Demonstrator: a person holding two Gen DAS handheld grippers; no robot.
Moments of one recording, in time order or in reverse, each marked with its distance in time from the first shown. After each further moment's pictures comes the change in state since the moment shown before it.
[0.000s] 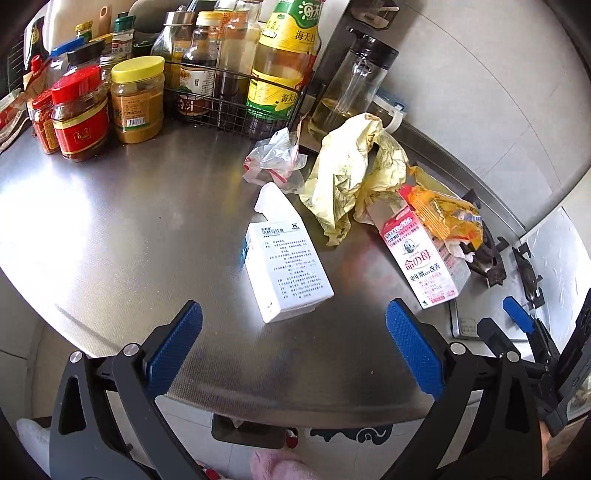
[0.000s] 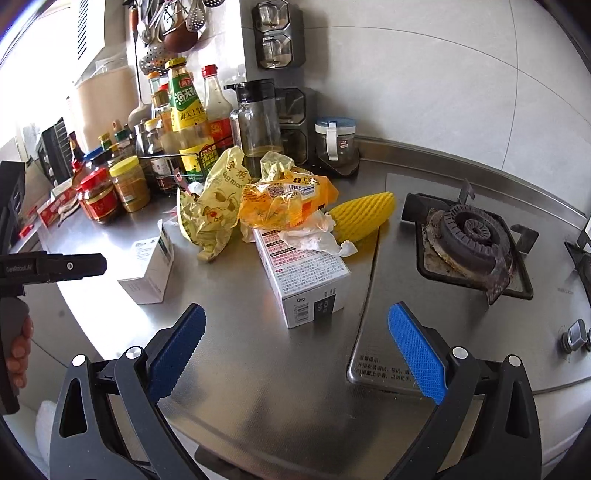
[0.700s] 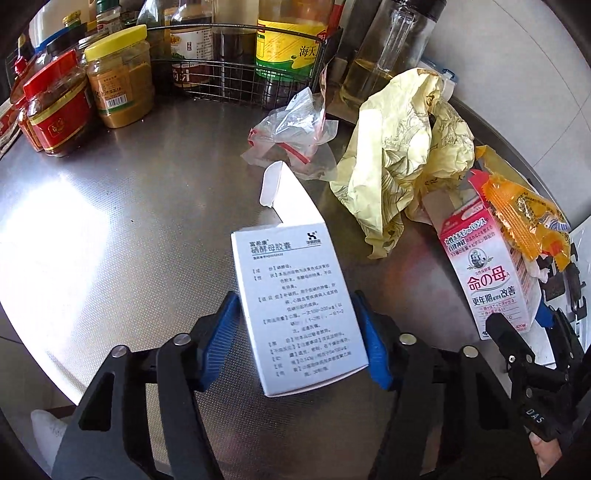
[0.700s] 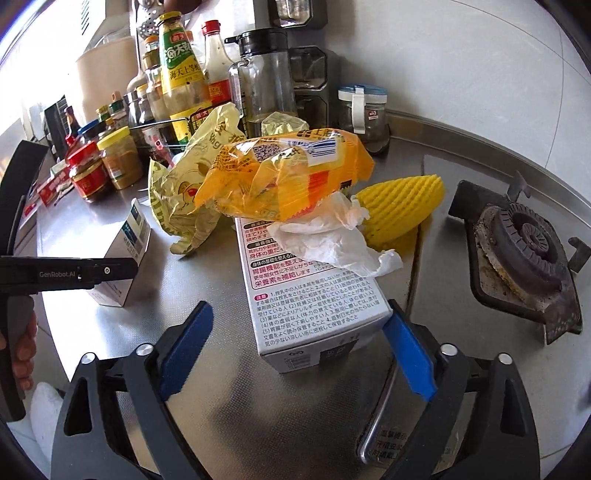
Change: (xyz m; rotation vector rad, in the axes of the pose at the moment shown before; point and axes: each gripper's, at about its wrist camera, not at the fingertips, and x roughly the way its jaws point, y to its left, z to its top) left arm 0.074 -0.004 0.016 0.004 0.078 0.151; right arm 0.079 0.002 0.008 -0.062 0.080 0.087
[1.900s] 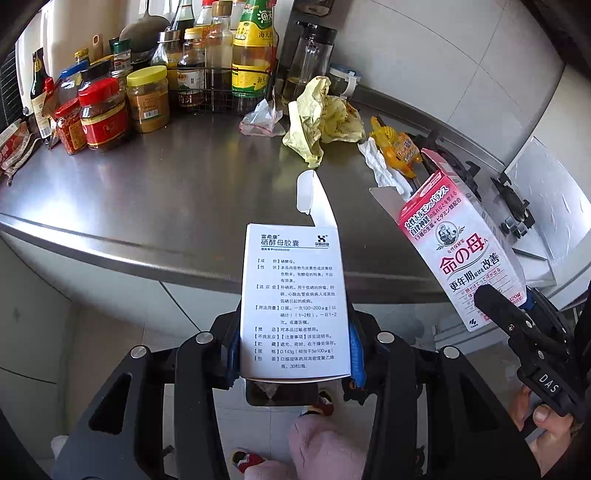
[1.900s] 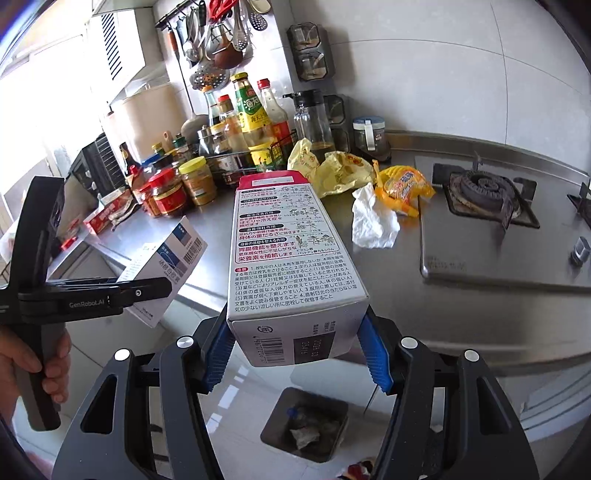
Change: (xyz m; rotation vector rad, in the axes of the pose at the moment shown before) left arm -0.148 0.033 -0.134 0.217 -0.064 -0.154; right arm -0.170 0.108 -0.110 0.165 -0.118 0.032
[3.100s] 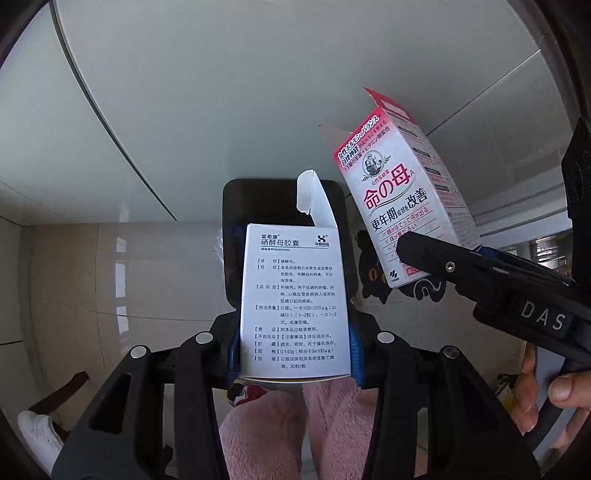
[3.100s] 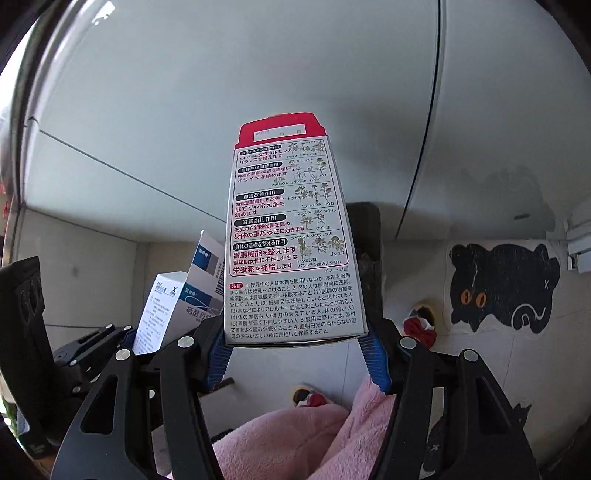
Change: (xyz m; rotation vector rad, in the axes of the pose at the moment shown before) left arm 0.250 0.049 -0.209 0.033 0.418 -0.067; right arm 0.216 -0.029 -0.238 0.358 0.609 -0.065
